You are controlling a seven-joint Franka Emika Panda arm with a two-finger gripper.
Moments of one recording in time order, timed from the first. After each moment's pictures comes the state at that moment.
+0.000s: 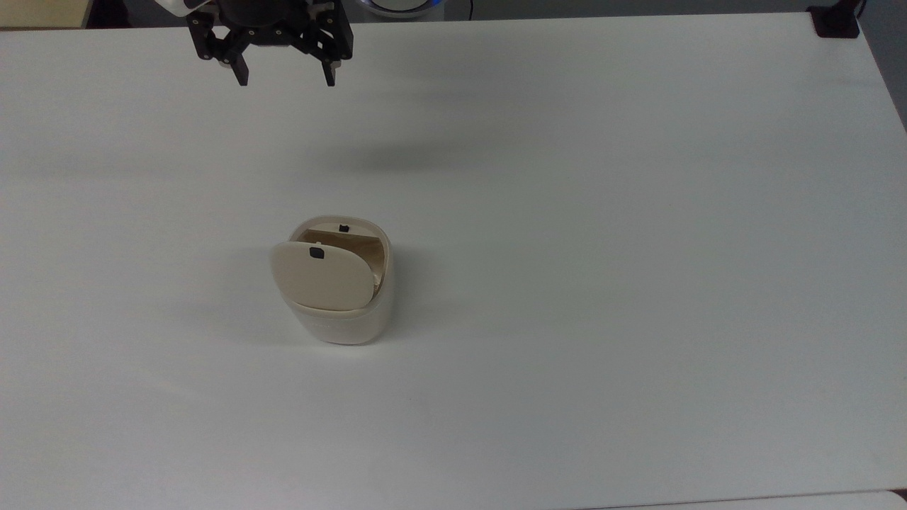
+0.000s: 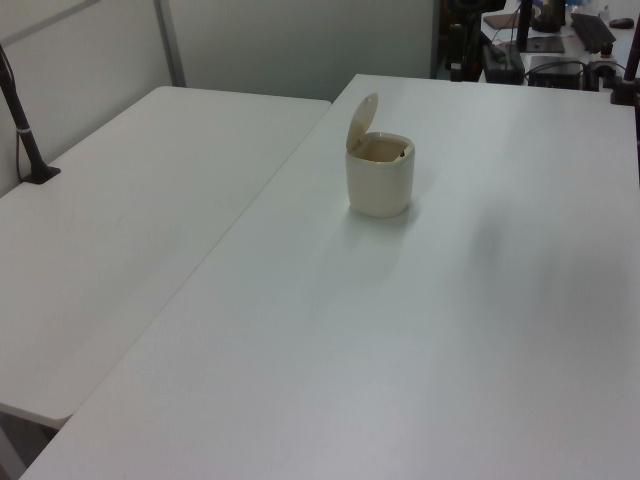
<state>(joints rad) 0.03 0.17 -0.15 -1.47 0.02 1.62 -0.15</state>
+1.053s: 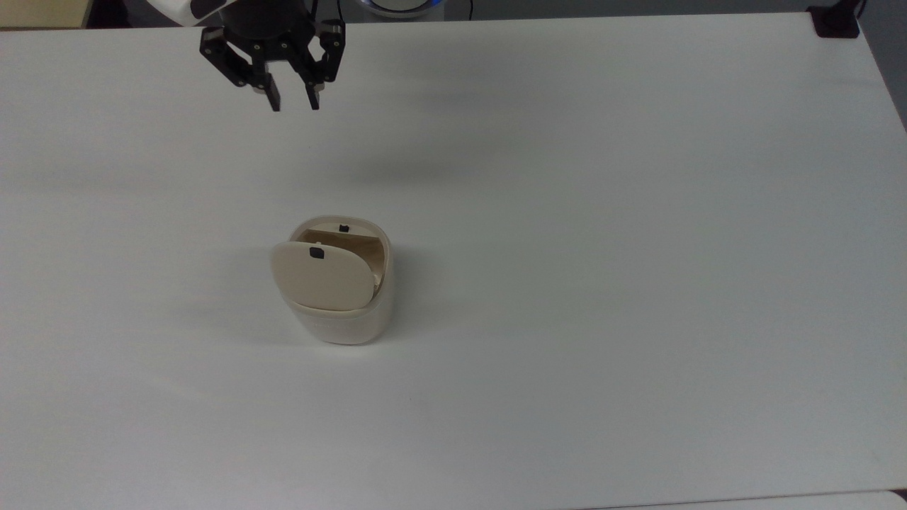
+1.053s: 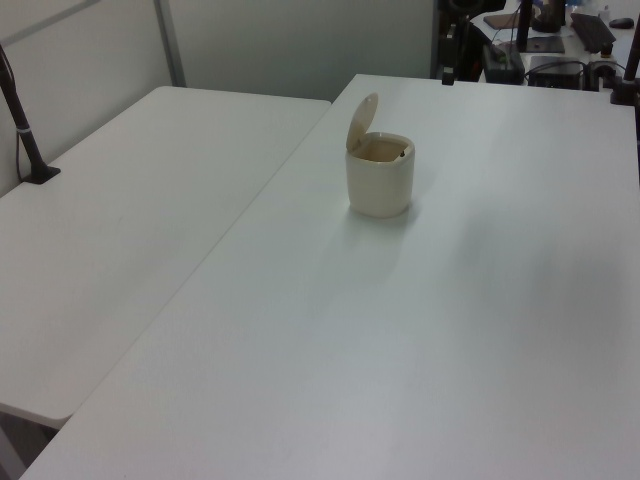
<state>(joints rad) 0.03 0.18 -0.14 -1.47 0.06 1.69 -0.21</state>
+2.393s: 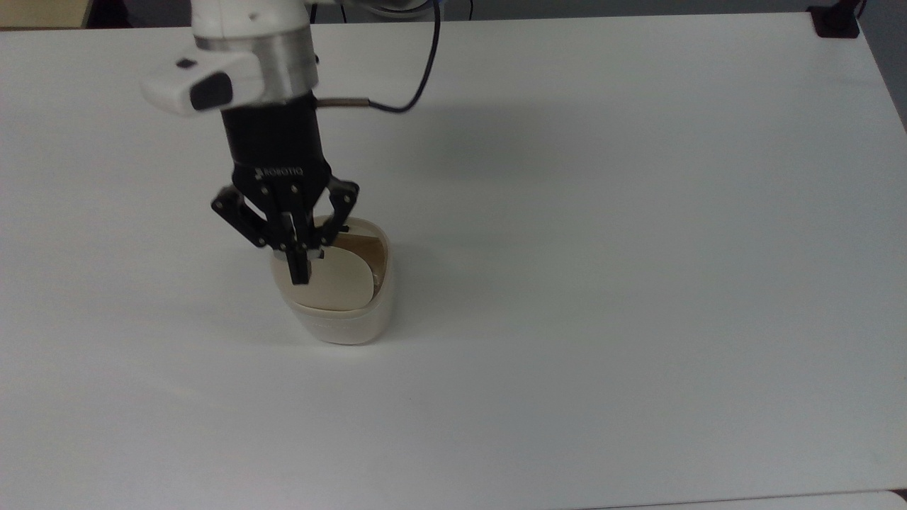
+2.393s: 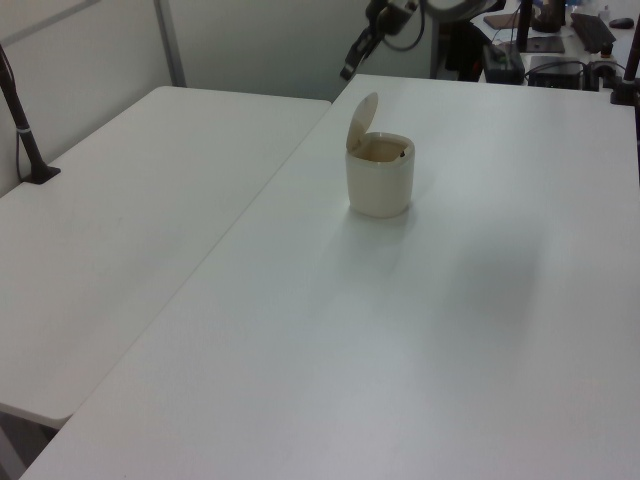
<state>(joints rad) 0.08 0.42 -0.15 -1.40 0.23 2.43 -0.21</state>
